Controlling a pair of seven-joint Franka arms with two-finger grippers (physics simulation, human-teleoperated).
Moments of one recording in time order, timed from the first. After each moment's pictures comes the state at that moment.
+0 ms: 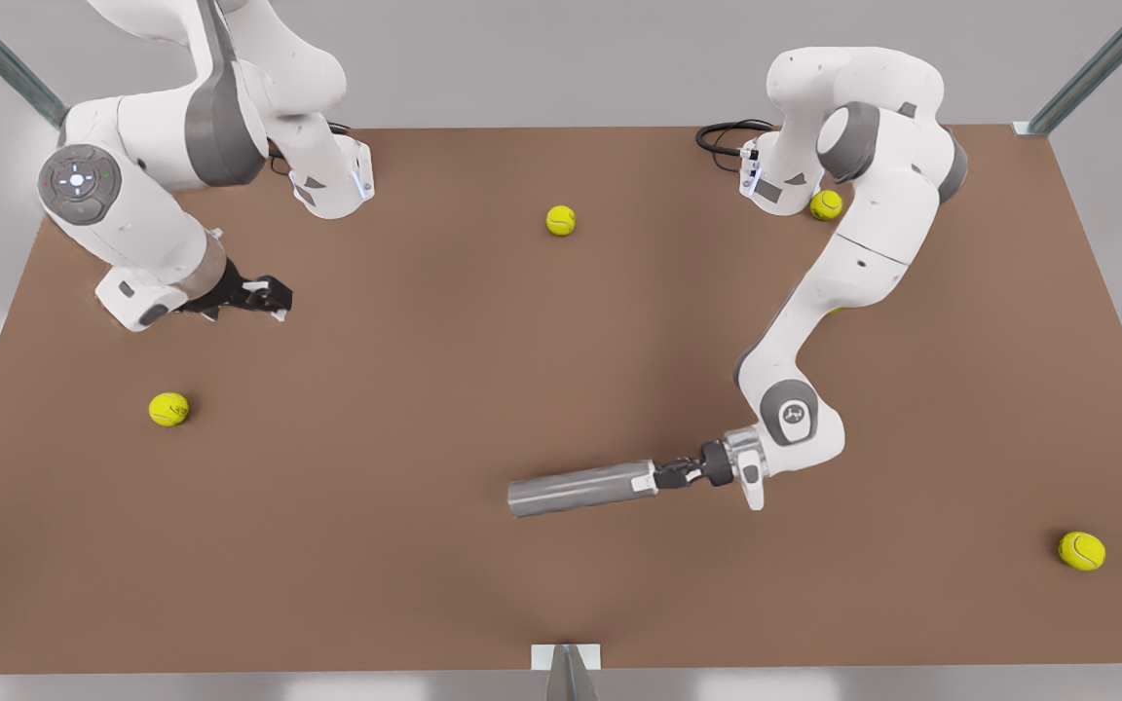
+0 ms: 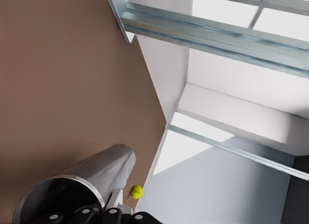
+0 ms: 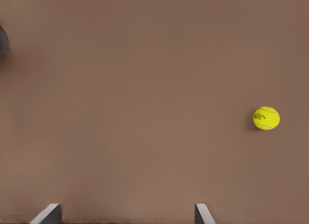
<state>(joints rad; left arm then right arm) 0.01 0.89 -0.37 -1.49 -1.52 2.24 0.42 0.13 0.02 0.12 -1.62 -0.02 1.54 0.18</state>
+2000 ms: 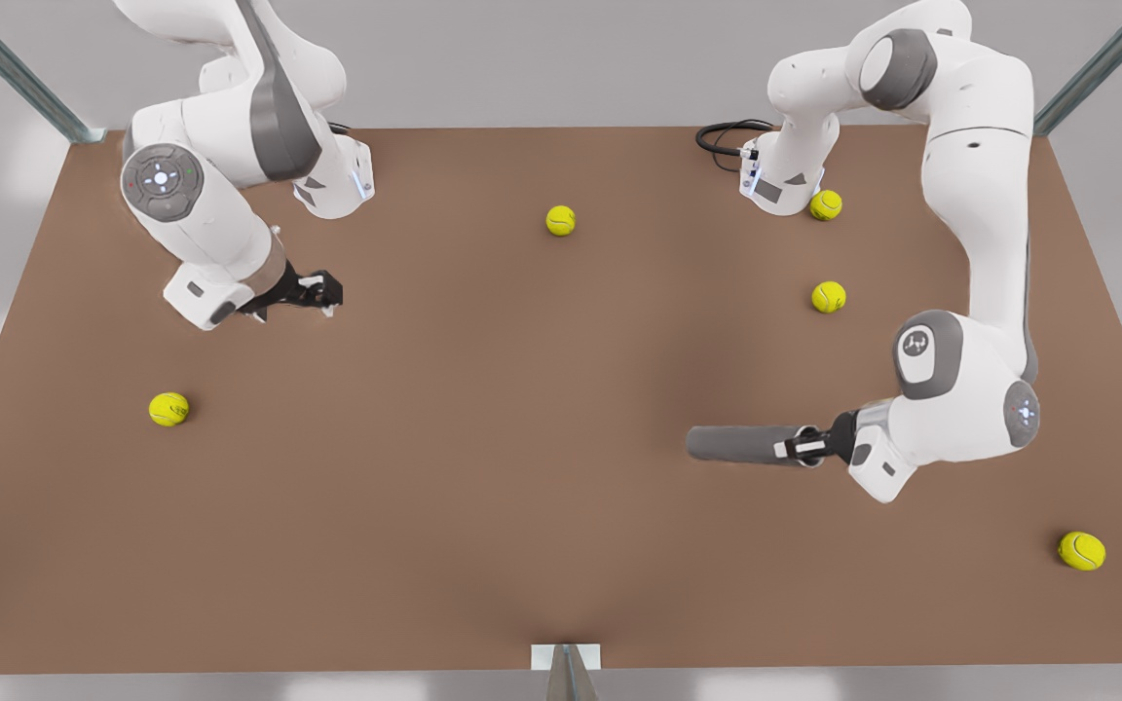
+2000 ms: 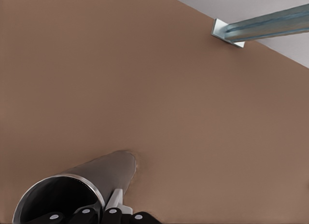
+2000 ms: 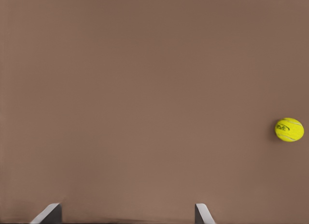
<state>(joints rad) 0.16 0.57 -0.36 -1.35 -0.28 1.85 -0.26 0.21 0.03 0.13 -1.64 -0.02 1.58 0.21</state>
